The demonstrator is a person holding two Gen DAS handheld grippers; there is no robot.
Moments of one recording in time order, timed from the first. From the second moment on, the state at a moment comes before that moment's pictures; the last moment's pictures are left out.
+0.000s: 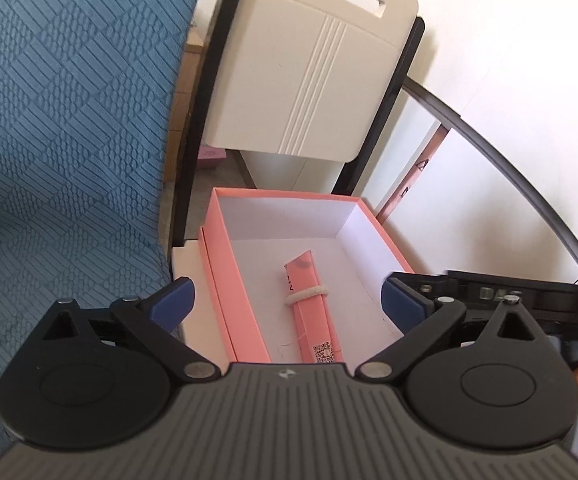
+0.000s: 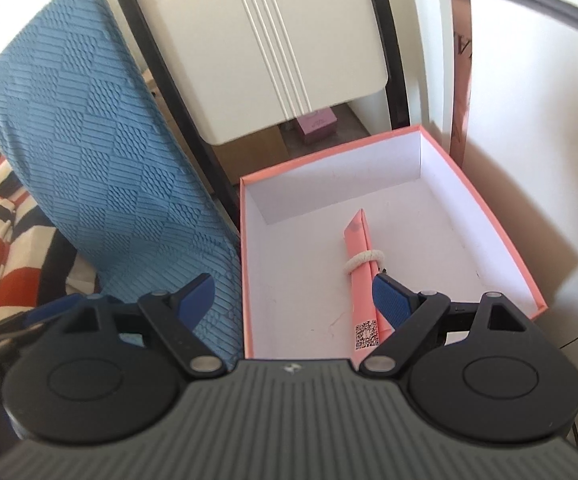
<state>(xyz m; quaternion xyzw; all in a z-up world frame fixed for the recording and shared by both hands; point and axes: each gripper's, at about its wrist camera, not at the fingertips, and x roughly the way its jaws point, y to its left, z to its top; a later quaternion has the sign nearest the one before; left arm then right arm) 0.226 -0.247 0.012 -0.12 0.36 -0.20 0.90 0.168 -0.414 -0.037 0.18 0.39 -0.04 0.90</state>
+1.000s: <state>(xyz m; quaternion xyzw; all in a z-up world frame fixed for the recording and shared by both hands) 0.145 -0.198 -0.007 -0.08 0.33 -0.19 0.92 0.065 -0.354 -0.050 0.17 0.36 -0.07 0.92</state>
